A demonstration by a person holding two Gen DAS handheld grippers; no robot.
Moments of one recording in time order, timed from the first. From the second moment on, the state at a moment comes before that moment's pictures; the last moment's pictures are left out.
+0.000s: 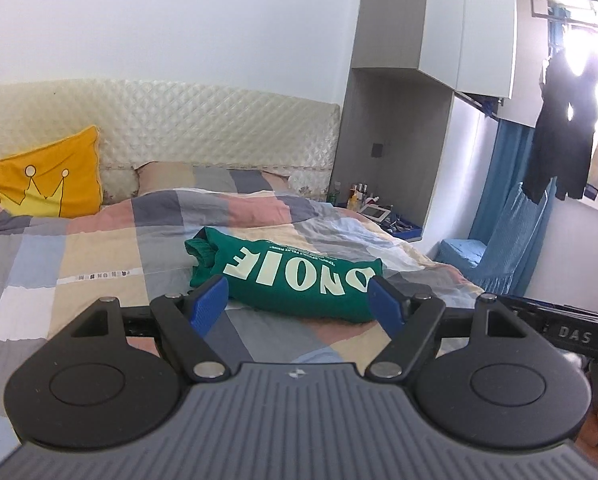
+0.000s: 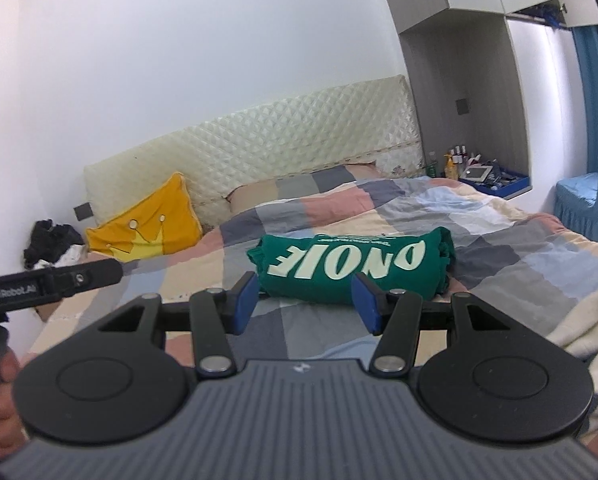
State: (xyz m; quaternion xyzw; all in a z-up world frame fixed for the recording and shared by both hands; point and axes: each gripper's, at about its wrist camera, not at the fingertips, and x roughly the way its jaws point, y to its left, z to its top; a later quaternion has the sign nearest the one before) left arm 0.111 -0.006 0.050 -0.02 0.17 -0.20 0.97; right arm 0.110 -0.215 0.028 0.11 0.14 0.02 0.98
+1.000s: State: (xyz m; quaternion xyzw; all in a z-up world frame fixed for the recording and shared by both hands) left arm 0.154 -0.011 -0.042 0.01 0.20 -0.16 0.97; right arm 0.139 -0.201 -0.062 0.08 0.18 -0.04 0.98
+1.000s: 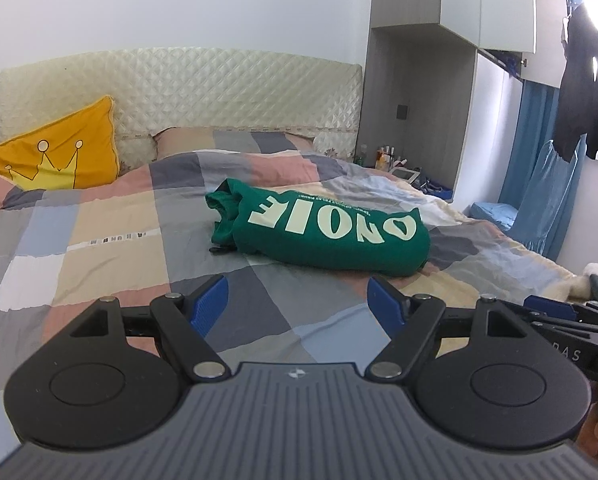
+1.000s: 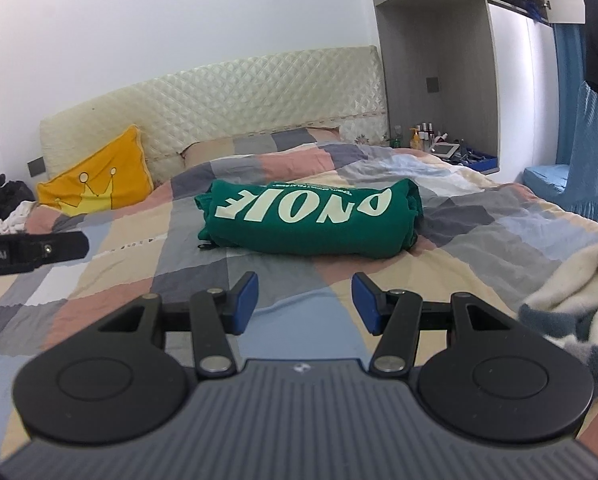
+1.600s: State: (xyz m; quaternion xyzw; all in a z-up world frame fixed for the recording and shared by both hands) left arm 0.159 -0.013 -0.054 0.01 0.21 -0.16 0.96; right arm 0.138 -0.198 -0.062 0.06 0.17 -0.05 0.98
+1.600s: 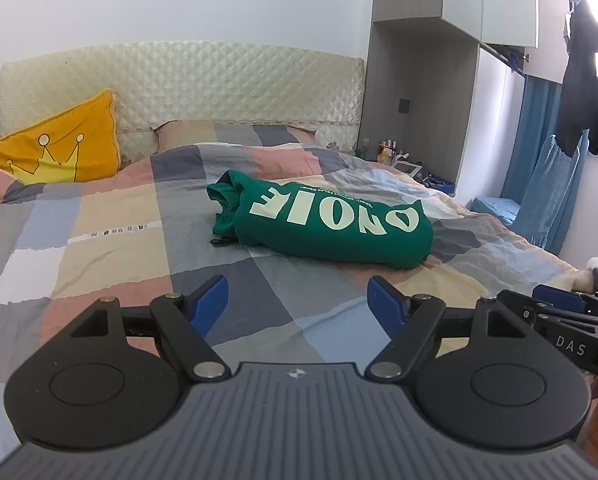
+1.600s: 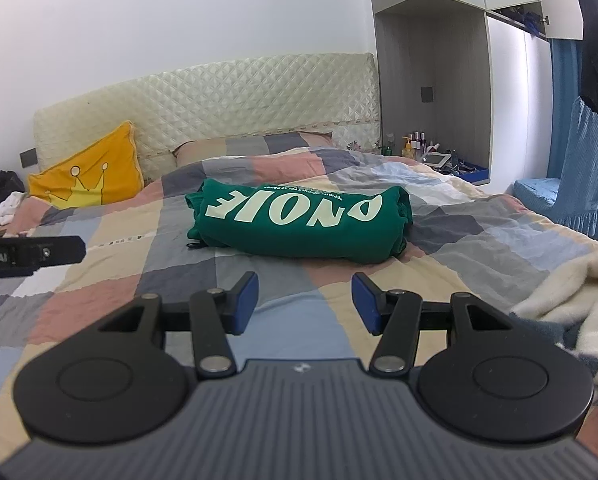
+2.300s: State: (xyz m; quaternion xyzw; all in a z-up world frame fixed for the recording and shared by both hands) left arm 0.161 -0.006 -0.064 0.00 0.21 -0.15 0.97; right arm 0.137 -0.198 -0.063 0.06 0.17 -0.06 0.98
